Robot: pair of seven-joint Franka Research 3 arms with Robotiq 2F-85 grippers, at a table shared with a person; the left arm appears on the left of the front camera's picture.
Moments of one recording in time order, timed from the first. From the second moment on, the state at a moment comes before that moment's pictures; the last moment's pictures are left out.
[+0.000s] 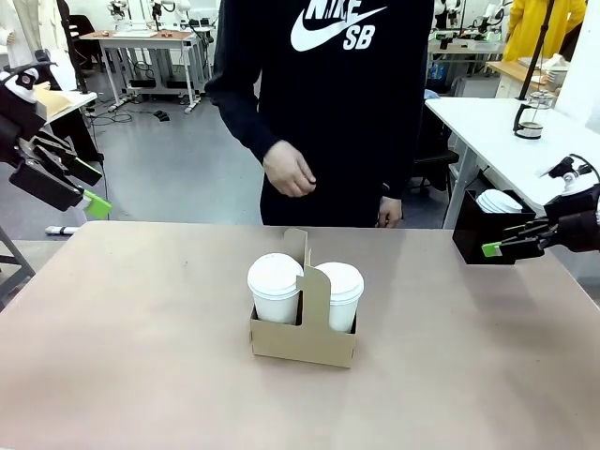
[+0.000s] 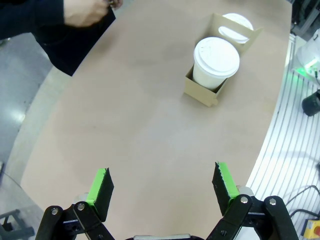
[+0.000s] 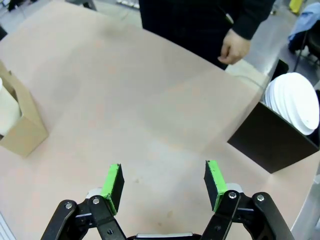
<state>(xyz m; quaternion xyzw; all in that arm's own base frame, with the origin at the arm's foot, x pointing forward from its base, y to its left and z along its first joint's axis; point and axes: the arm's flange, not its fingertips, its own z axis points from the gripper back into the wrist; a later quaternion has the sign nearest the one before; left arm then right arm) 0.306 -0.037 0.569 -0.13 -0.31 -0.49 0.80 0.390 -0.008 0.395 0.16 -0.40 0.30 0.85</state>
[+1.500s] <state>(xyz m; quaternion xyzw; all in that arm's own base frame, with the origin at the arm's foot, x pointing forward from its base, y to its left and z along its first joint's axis) 0.306 -0.037 0.569 -0.13 -0.31 -0.49 0.80 0.390 -0.008 0.395 0.16 -0.40 0.30 0.85</state>
